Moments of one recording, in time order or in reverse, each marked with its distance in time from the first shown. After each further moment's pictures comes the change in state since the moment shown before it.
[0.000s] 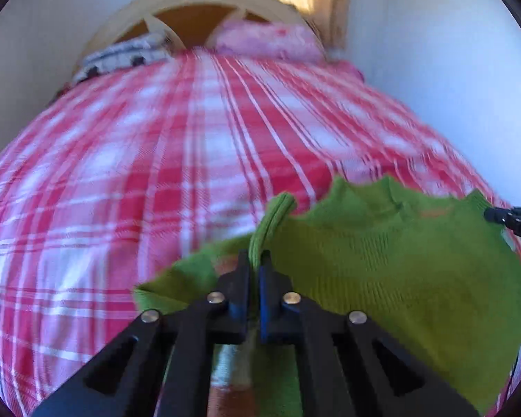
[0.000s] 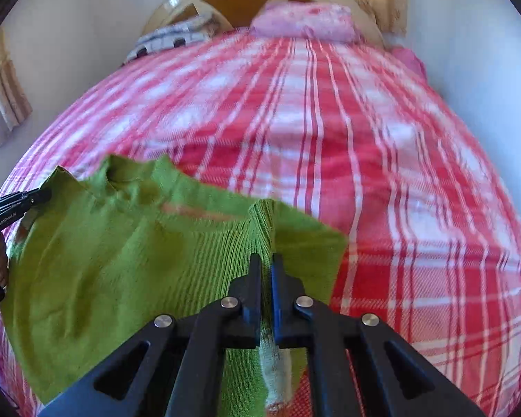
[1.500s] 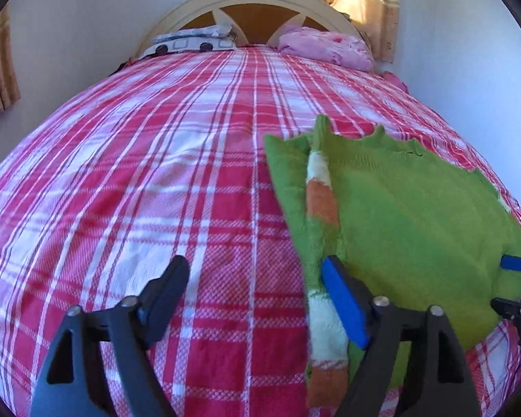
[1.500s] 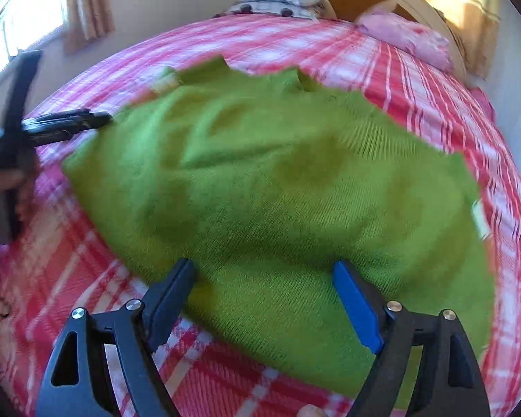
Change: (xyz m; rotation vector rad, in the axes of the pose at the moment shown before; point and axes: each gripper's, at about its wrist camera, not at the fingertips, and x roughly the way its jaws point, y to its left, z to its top) left arm -0.072 0.042 -0.110 -0.135 0.017 0.147; right arm -0.028 0.151 -0.118 -0.268 0.114 0.140
